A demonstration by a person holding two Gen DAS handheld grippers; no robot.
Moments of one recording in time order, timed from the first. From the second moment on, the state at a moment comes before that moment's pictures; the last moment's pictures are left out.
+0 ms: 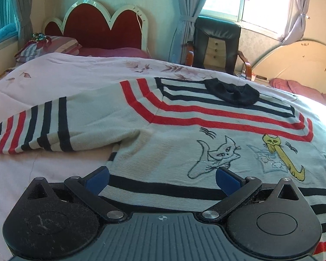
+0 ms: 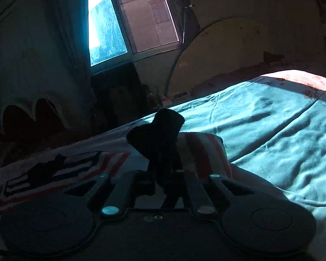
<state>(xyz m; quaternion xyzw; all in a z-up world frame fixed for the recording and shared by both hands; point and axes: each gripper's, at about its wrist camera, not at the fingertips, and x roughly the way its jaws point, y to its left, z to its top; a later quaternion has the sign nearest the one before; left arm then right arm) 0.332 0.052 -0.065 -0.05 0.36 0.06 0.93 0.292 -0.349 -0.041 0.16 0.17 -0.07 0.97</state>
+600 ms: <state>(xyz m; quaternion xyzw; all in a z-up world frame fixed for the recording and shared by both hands) 0.324 0.153 -0.081 -0.09 0.35 0.07 0.93 0.343 -0.111 -0.065 0.06 0.24 0.12 0.96</state>
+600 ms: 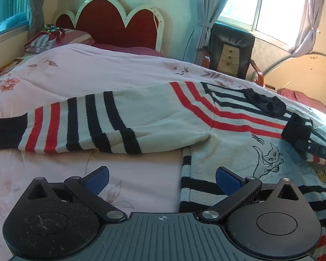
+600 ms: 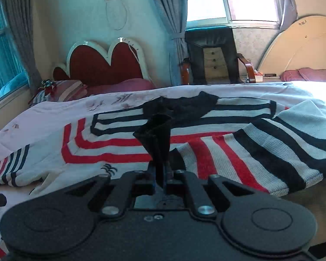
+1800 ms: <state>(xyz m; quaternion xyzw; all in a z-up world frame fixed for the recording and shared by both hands) 0.459 0.054 -0.112 -0.21 0.40 -0.10 0.89 0.304 -0.333 -0.124 0.55 0.20 0.03 0.81</state>
